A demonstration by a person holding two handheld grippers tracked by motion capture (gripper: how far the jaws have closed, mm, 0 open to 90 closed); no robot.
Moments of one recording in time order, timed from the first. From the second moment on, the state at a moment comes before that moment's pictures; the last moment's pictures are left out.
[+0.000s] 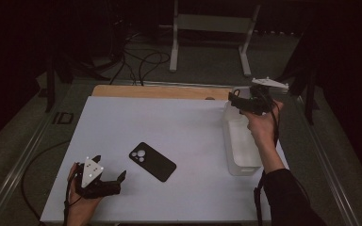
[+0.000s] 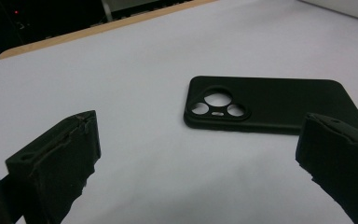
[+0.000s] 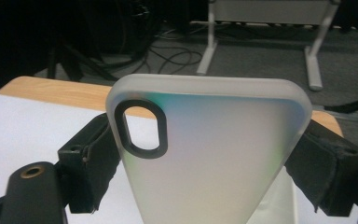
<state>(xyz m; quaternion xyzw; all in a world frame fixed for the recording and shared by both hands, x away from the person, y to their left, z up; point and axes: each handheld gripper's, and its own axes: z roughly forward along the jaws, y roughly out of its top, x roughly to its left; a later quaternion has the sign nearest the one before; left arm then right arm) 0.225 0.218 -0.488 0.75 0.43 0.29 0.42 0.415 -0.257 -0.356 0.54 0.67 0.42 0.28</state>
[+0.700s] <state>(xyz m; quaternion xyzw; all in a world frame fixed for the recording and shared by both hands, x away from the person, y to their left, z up) 0.226 0.218 -0.489 0.75 0.43 0.29 0.42 0.445 -0.273 -0.373 0.58 0.65 0.39 0.30</state>
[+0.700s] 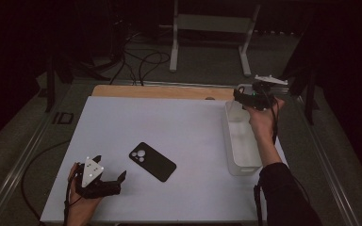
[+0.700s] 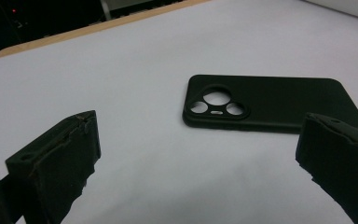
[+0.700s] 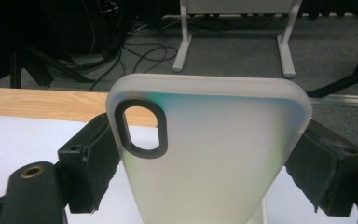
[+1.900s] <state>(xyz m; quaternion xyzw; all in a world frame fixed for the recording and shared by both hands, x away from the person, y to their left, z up) 0.225 0.219 -0.490 0.75 0.43 0.29 0.42 0.473 -0.267 -0.423 0.61 0.66 0.34 0.28</state>
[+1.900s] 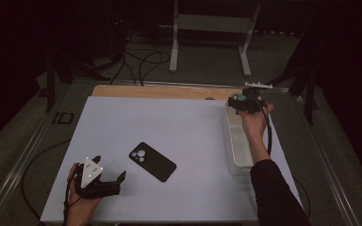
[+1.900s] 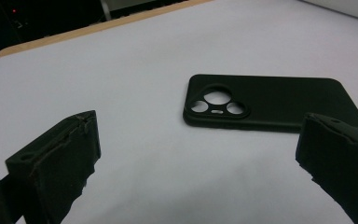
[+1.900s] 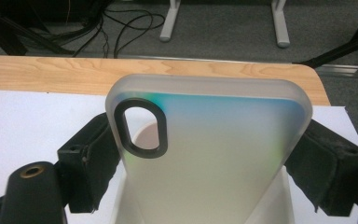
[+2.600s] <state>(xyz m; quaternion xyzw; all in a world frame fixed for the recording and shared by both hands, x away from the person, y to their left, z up) 0.224 0.220 -0.489 0.75 0.43 0.29 0.42 0.483 -0.266 -0.439 0.61 0.67 0.32 0.27</state>
